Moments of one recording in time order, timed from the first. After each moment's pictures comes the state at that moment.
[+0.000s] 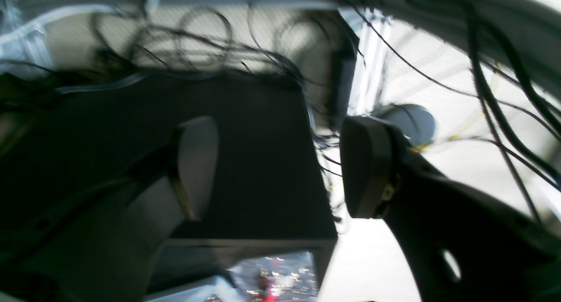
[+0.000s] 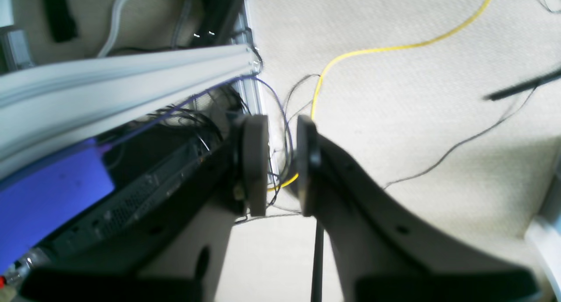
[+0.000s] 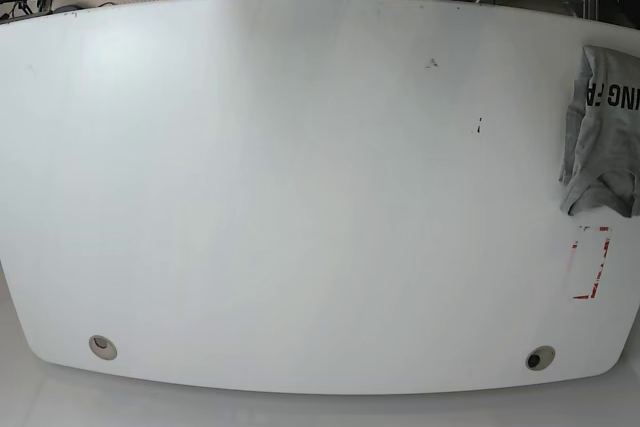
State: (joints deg) left arm 10.9 -10.7 2.4 16.6 -6.4 -9.9 1.9; right arm -19.4 5.7 22.7 26.6 -7.7 26.3 7.5
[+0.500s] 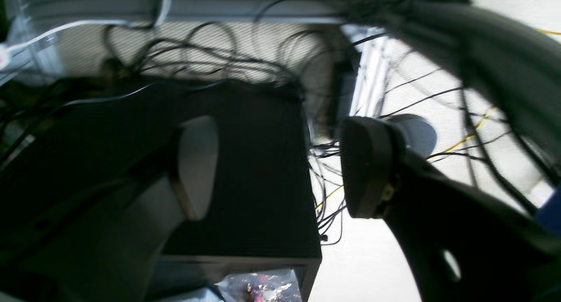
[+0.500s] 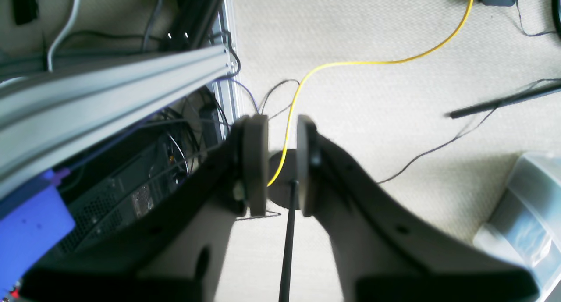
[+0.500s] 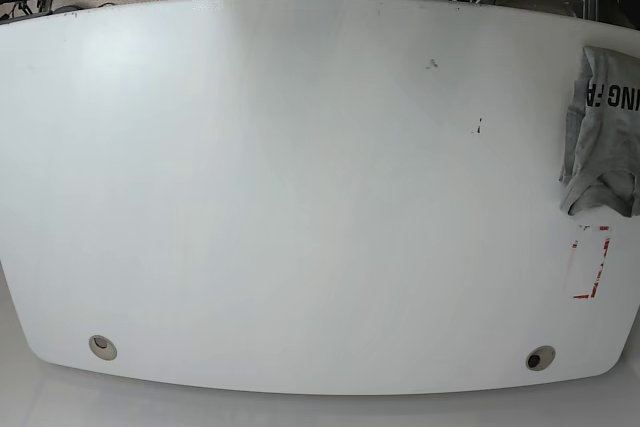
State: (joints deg) left arm 6.4 -8.4 3.0 13.0 -6.6 -6.9 2.3; right arm -11.0 6.7 22.7 17.5 -16.1 20.1 7.4
